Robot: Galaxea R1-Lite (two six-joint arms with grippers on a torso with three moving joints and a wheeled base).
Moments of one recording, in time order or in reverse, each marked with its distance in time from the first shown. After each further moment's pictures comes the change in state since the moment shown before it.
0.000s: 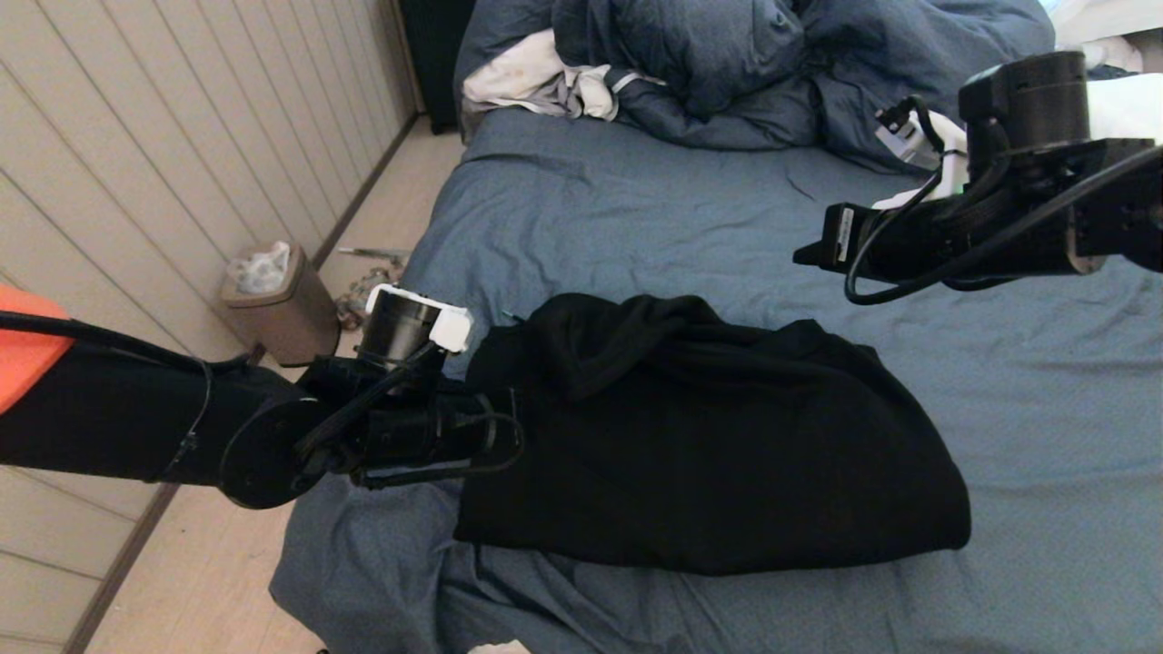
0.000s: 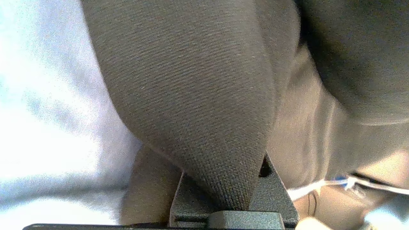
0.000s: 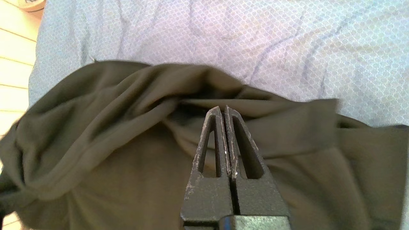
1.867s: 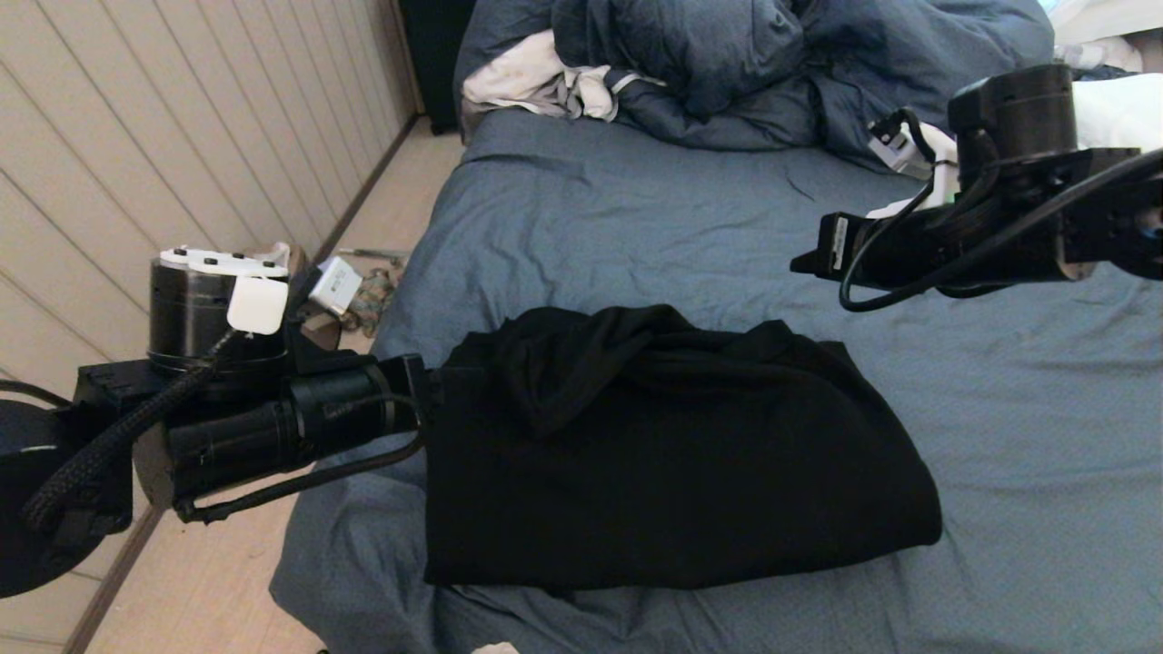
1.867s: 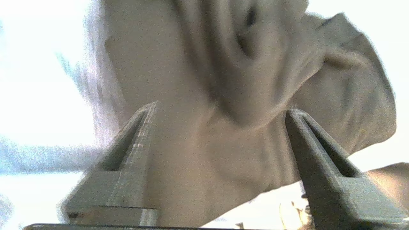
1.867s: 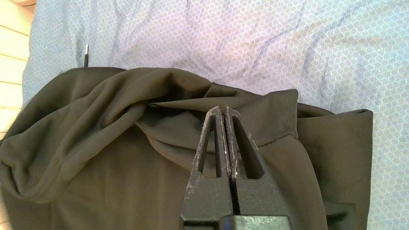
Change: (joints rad) left arm 0.080 -0.303 0.205 -0.141 0.010 0.047; right arm 0.003 0.012 0.010 0.000 0.000 0.000
